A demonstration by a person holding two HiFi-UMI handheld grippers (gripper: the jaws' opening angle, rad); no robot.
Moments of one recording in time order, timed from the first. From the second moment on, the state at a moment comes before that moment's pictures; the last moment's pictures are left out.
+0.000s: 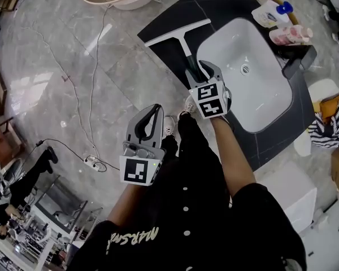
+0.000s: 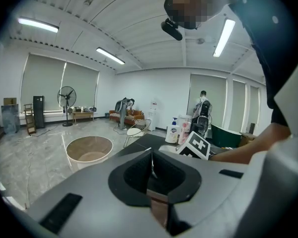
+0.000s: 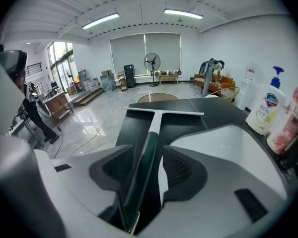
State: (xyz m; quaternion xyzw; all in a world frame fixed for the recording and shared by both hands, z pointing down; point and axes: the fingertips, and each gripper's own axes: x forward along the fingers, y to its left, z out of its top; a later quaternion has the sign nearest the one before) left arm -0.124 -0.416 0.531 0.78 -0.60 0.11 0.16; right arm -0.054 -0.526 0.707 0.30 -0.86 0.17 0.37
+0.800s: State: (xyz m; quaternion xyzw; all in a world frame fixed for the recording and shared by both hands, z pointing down) left arm -0.127 -0.412 0.528 0.76 -0.61 0.13 0.17; right arm -0.056 -0.542 0.716 0.34 -0.84 0.17 0.38
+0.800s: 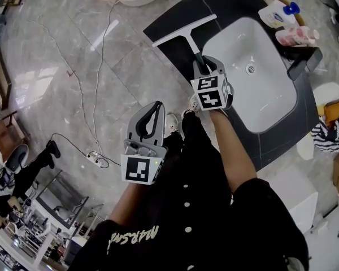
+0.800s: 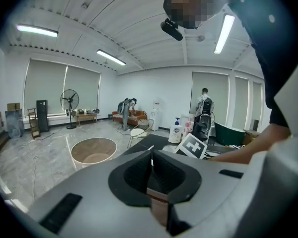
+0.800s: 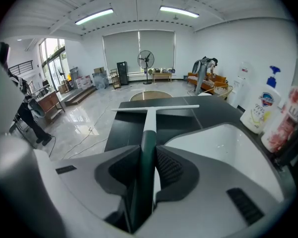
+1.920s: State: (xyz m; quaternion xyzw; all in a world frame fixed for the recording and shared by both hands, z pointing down) left arm -0.120 -0.431 0.390 0.82 -0.57 0.03 0.04; right arm 0.014 -0.494 0.433 0.45 -0.88 0.02 0.17
